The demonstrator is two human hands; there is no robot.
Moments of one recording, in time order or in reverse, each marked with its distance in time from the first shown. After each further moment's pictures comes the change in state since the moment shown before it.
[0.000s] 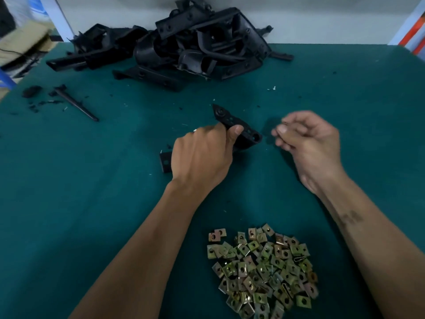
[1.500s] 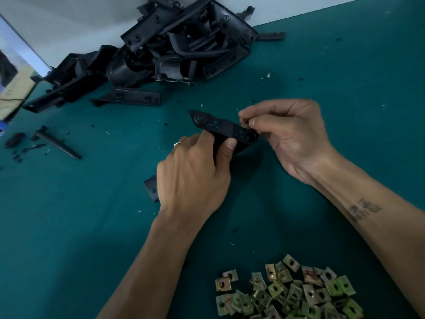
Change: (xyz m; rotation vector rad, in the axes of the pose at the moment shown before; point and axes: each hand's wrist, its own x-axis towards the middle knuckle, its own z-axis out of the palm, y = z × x) left_hand 0.007 0.000 0.004 -0.052 0.049 0.051; right_hand 0.033 0.016 0.033 0.176 -0.096 -0.001
